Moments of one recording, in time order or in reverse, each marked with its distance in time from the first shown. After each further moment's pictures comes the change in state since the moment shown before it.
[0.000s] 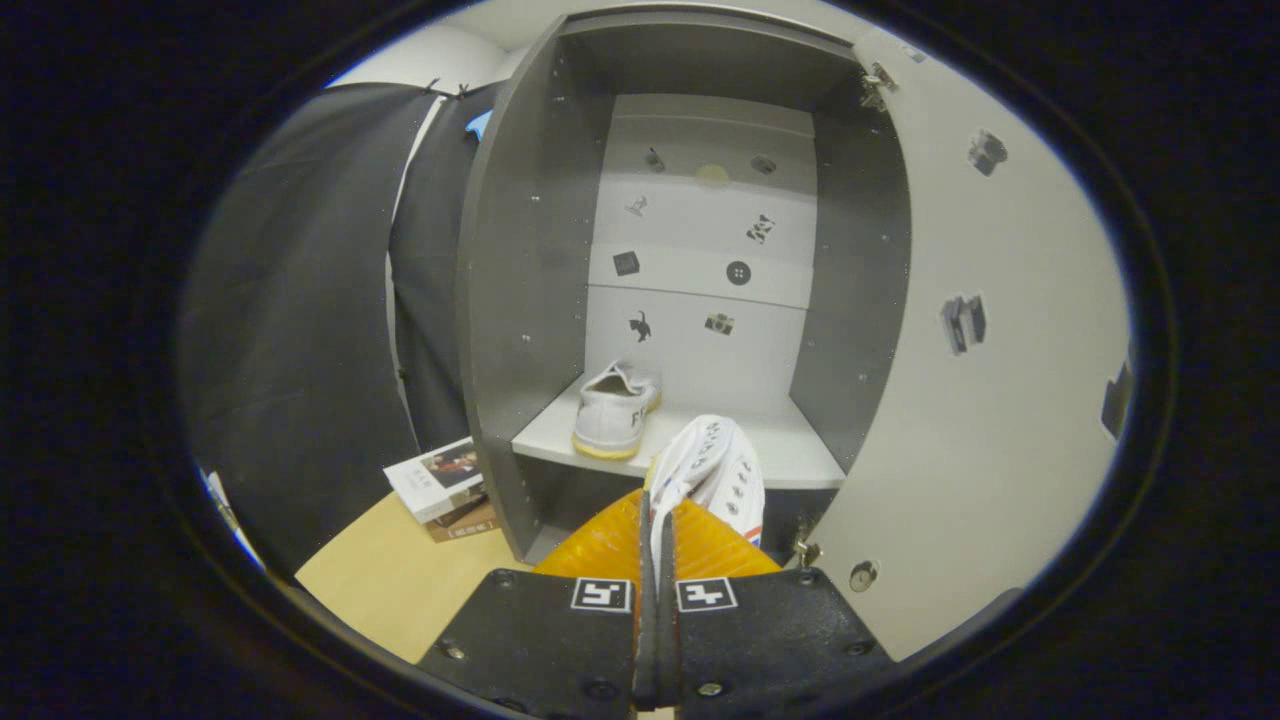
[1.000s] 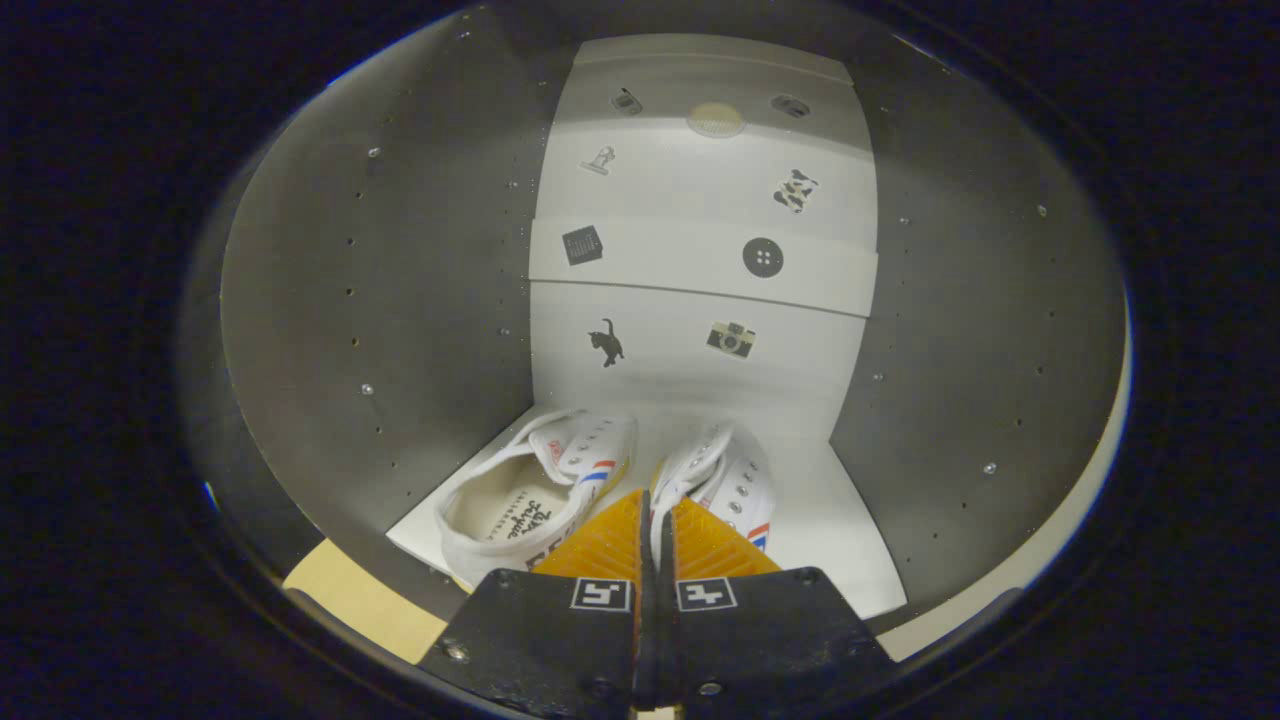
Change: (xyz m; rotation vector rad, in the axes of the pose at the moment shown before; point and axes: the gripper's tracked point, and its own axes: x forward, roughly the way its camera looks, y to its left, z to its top) arm 0.176 -0.037 0.043 -0.018 0.028 0.031
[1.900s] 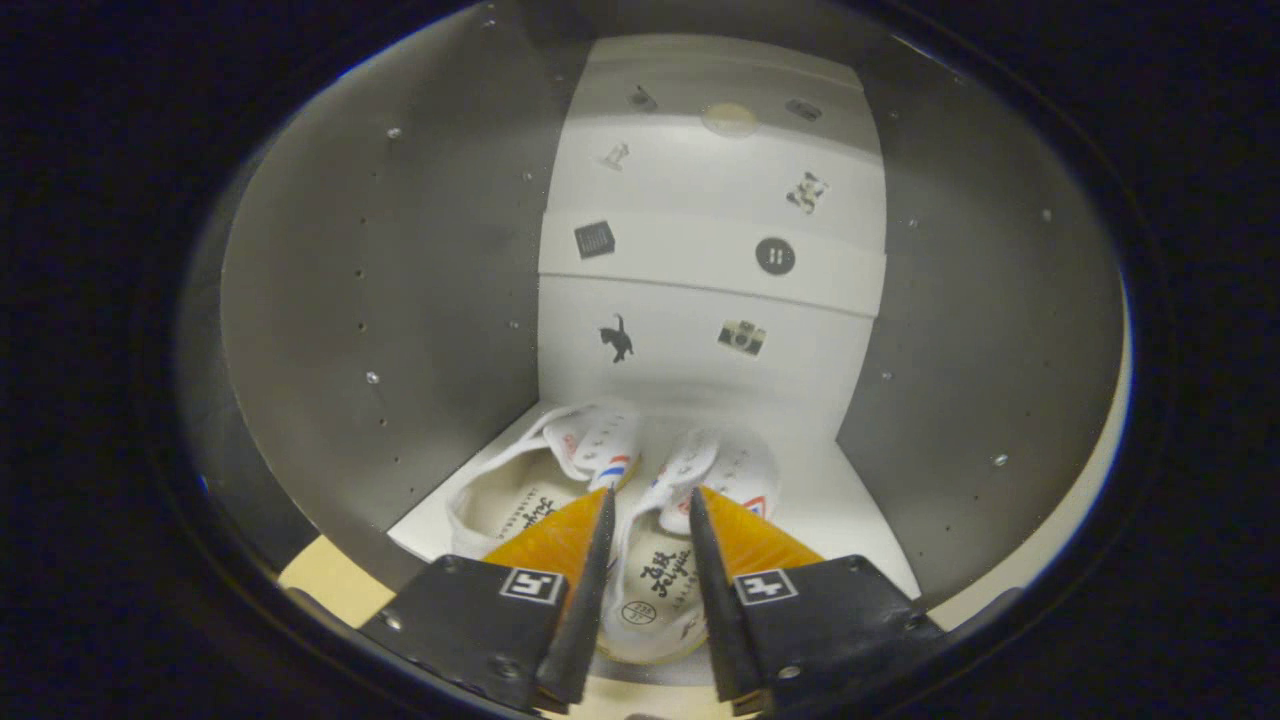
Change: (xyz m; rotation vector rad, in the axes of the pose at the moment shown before) arm -0.010 0.006 -0.001 -0.029 -0.047 -0.053
